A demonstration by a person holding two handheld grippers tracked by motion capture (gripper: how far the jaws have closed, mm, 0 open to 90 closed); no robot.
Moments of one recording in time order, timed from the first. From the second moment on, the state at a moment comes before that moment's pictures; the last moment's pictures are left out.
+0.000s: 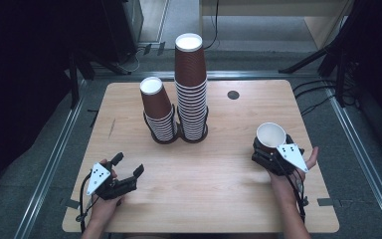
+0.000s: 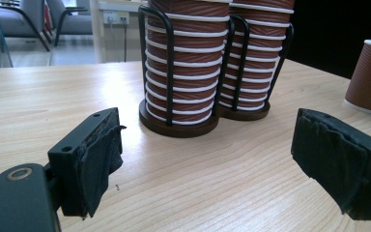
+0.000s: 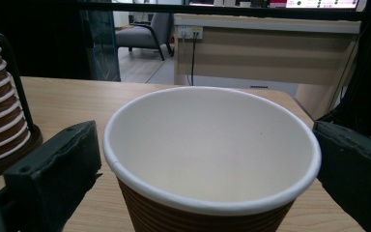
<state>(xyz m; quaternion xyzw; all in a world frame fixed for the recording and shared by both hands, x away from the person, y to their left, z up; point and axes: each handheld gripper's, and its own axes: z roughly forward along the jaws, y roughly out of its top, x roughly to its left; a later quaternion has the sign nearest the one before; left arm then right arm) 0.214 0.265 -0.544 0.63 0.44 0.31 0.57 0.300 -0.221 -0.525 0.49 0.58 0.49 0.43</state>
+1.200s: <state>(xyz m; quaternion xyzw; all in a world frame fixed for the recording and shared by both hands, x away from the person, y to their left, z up) 0.213 0.264 -0.545 0.63 0.43 0.31 0.56 0.240 -0.290 -0.524 0.50 0.55 0.49 0.45</state>
